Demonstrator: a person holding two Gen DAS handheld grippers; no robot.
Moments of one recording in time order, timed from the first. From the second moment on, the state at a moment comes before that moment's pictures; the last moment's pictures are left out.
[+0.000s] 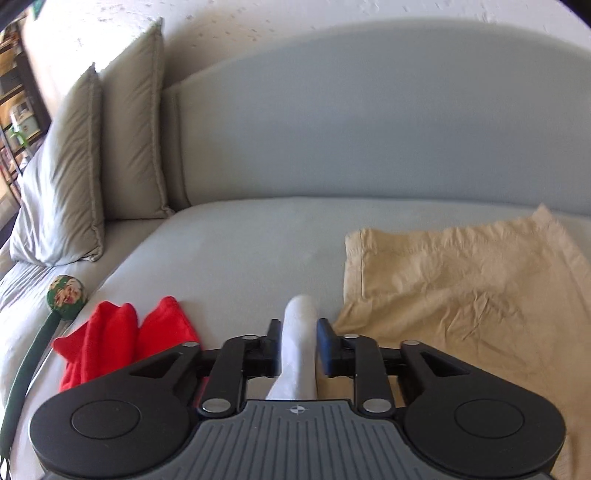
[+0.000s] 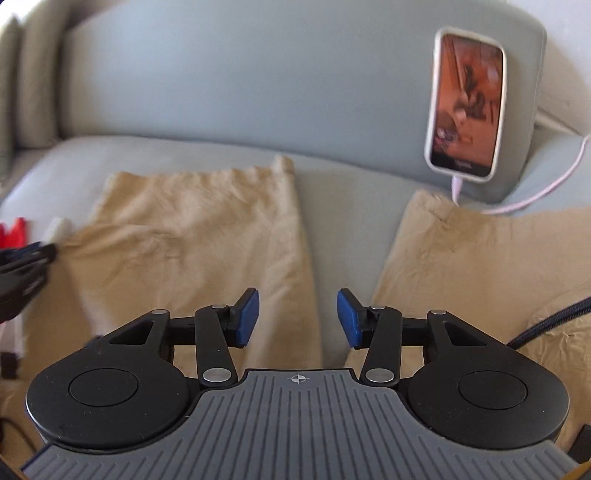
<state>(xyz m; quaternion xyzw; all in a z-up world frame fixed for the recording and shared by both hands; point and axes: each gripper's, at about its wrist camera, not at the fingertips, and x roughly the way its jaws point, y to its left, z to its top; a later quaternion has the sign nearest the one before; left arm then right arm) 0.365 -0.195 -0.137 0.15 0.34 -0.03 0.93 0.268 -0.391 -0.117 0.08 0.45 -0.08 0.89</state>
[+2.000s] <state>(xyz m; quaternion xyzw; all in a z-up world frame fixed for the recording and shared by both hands) 0.379 -0.440 -0.116 0.00 0.30 -0.31 0.90 0.198 -0.645 -0.049 0.11 0.25 -0.33 0.91</state>
